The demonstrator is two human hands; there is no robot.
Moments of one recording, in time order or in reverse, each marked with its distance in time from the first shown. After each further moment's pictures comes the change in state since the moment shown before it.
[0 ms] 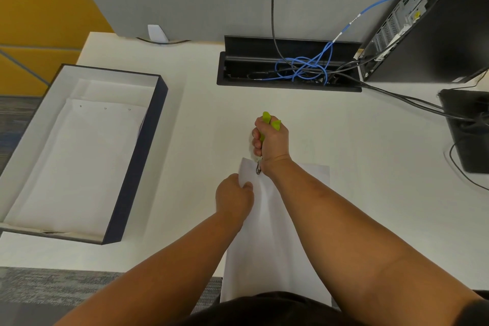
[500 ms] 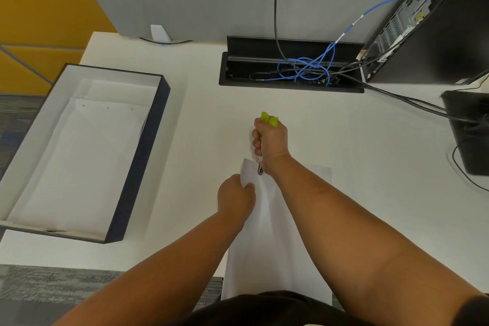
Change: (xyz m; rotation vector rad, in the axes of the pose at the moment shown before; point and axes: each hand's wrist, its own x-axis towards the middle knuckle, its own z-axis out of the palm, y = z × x) left_hand 0.000 0.001 -0.001 -0.018 -0.021 -0.016; right_hand 0.006 -0.002 0.006 -0.084 0.034 0.059
